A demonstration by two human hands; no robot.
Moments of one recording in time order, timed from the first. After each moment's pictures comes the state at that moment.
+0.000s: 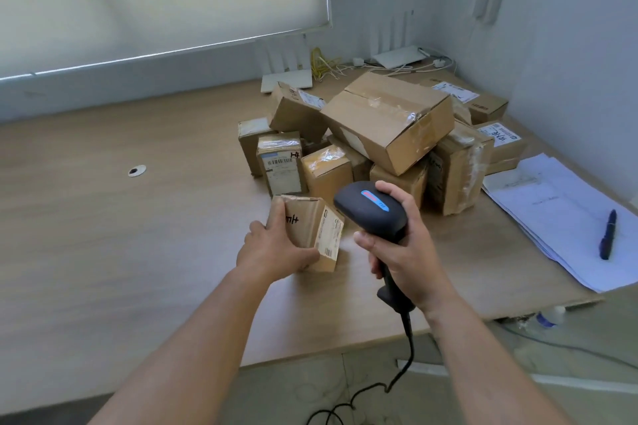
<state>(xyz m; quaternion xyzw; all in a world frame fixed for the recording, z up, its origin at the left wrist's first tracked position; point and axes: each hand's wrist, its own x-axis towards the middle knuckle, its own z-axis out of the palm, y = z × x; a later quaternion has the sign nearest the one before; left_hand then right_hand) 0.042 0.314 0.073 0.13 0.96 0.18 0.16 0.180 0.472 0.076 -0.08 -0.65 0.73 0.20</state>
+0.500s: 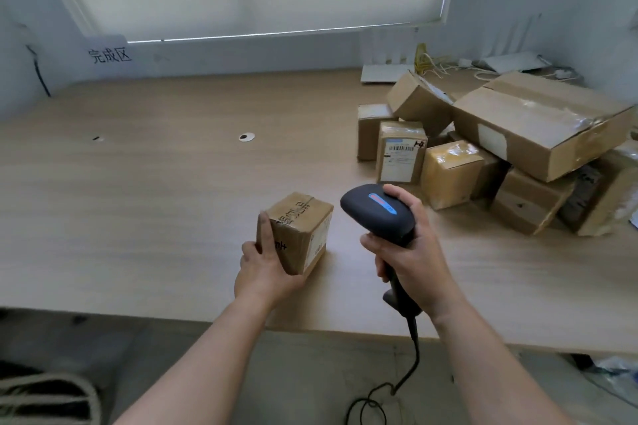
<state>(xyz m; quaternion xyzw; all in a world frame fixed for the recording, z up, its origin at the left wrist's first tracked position) 0.037 0.087 0.035 -0.01 0.97 0.22 0.09 0.116 0.293 0.079 -0.02 -0.67 0.73 0.13</state>
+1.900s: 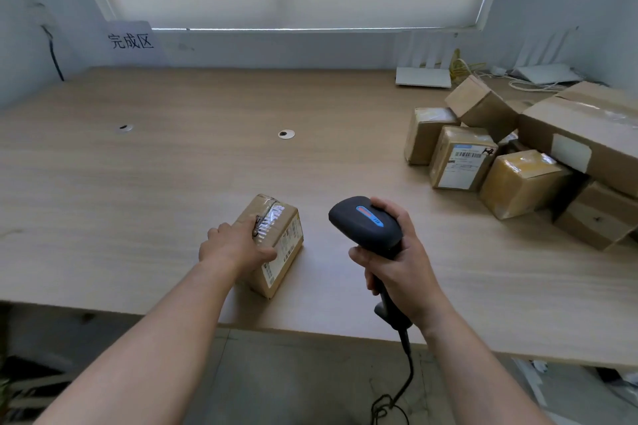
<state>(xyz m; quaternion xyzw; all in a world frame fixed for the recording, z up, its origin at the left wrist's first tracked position) -0.063 -0.084 0.059 -0.01 0.99 0.07 0.13 0.063 0.139 0.071 -0.02 -0.68 0.73 0.09</state>
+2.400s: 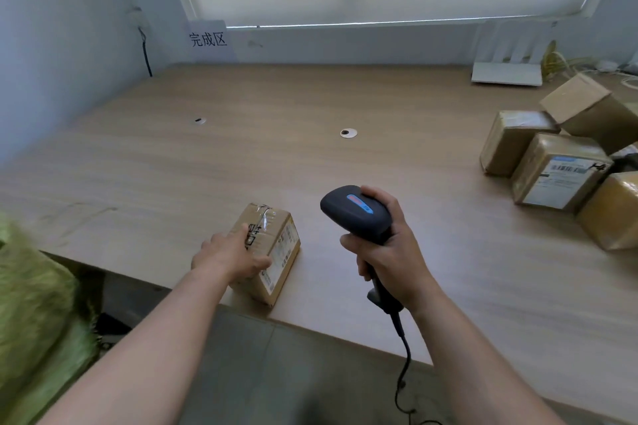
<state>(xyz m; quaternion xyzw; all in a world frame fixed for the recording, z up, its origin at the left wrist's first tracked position) -0.070 -0.189 0.062 -0.12 0.98 0.07 0.16 -0.005 0.062 0.078 0.04 -0.67 0.74 0.01</state>
